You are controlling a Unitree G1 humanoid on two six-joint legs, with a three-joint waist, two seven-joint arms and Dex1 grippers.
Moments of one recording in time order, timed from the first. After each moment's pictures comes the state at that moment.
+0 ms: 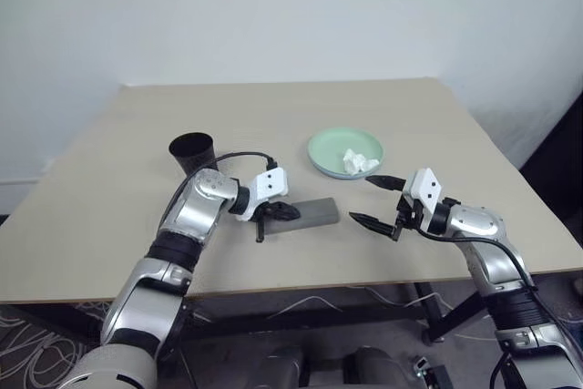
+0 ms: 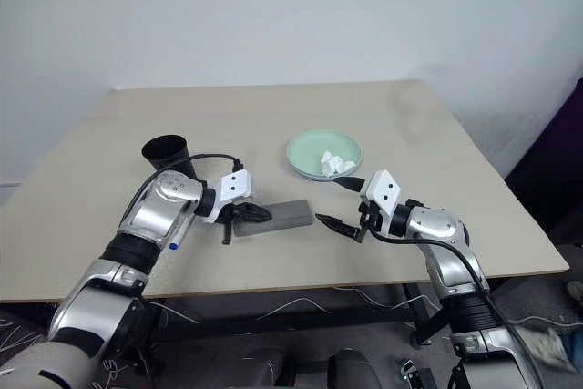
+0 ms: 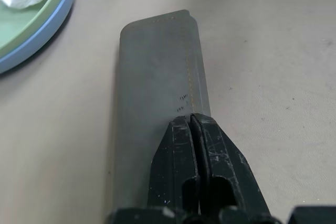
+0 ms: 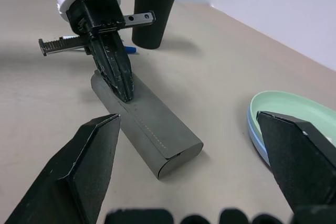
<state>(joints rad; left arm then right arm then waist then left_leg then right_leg) -0.67 0.47 -0.25 0.45 0.10 0.18 -1.25 -0.35 -0.46 0.10 0.10 0.23 0.04 0.98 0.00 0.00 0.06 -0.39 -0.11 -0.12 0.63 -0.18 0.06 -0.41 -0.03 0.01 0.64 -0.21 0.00</state>
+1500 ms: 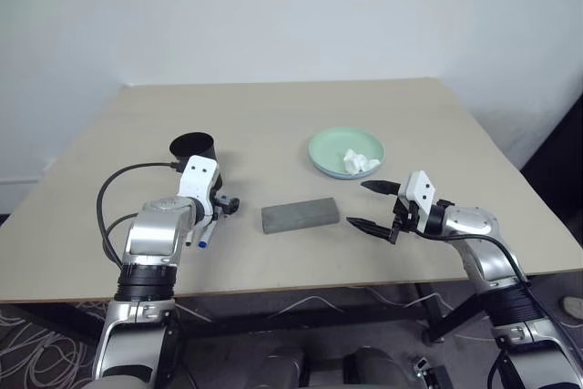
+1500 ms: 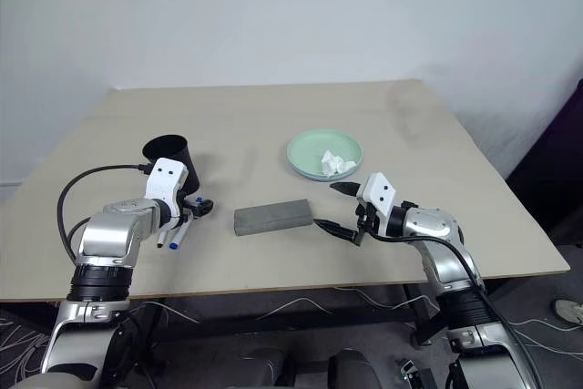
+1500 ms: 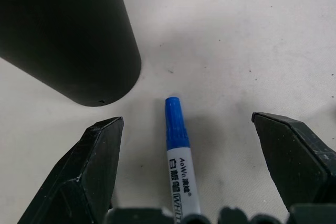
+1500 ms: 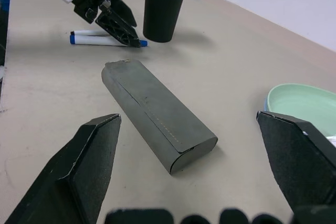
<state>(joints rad) -0.51 0.44 0.09 0.12 -0.03 1.04 -0.42 -0.36 -0.45 0.11 0.14 0.23 0.03 1.01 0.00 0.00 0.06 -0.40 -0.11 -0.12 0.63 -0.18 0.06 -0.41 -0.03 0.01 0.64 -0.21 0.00</state>
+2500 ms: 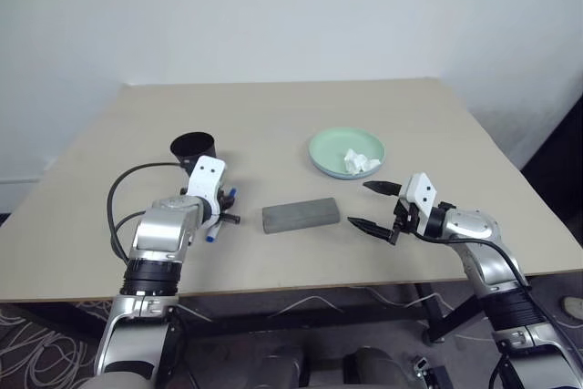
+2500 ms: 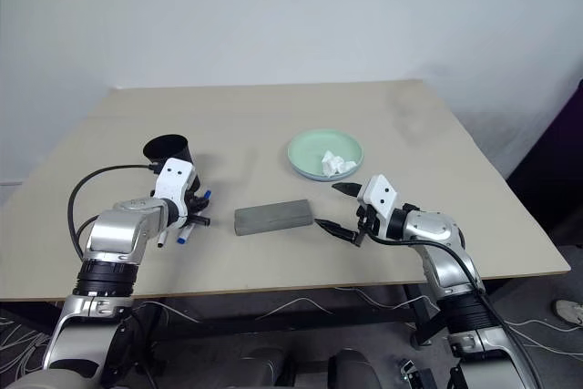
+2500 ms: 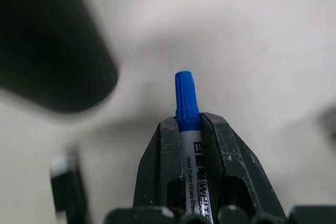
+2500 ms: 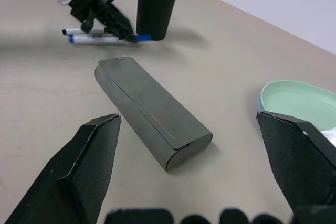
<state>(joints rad) -0.52 0.44 0.03 0.13 -0.06 0.90 -0.42 -0.35 -0.45 0.11 0.14 0.23 0.02 0.98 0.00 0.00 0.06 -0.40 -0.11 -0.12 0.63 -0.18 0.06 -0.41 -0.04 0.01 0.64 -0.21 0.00</state>
